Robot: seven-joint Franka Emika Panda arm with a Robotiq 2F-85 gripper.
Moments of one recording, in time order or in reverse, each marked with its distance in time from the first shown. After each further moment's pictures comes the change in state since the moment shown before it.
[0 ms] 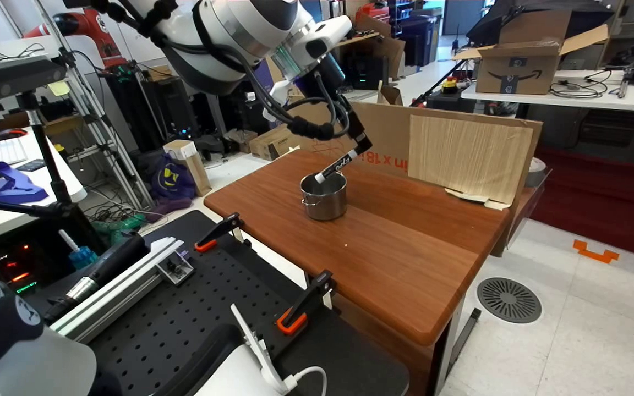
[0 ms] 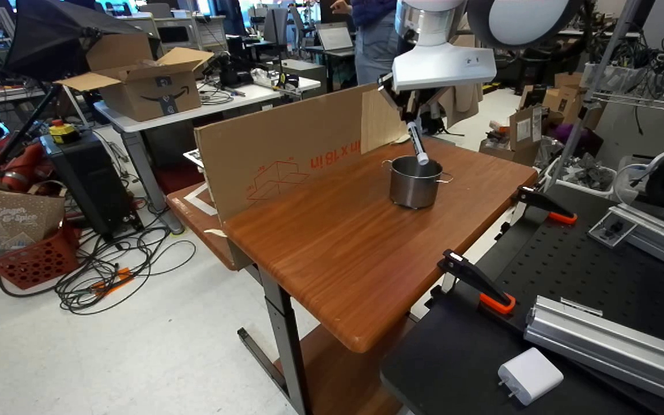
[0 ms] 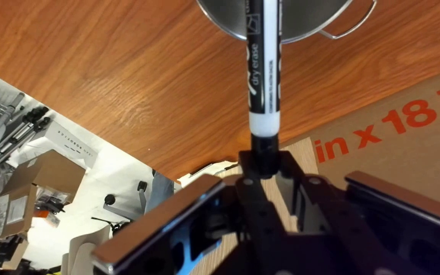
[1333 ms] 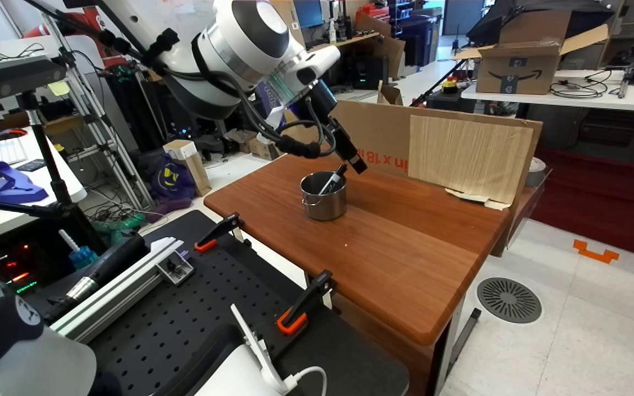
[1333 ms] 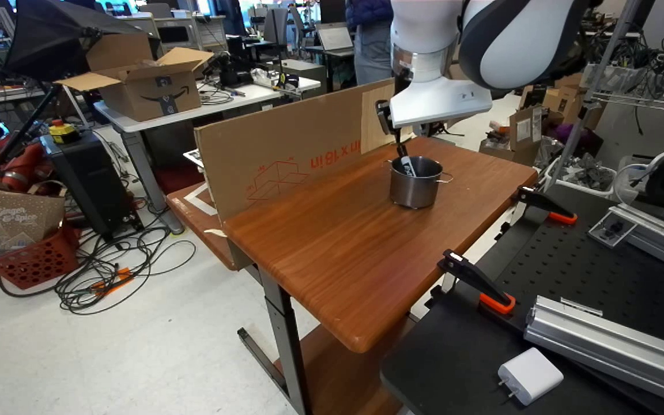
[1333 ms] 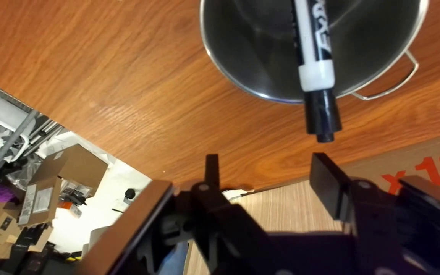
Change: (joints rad) arm 0.069 0.146 -0.010 -0.006 0.063 0.005 0.038
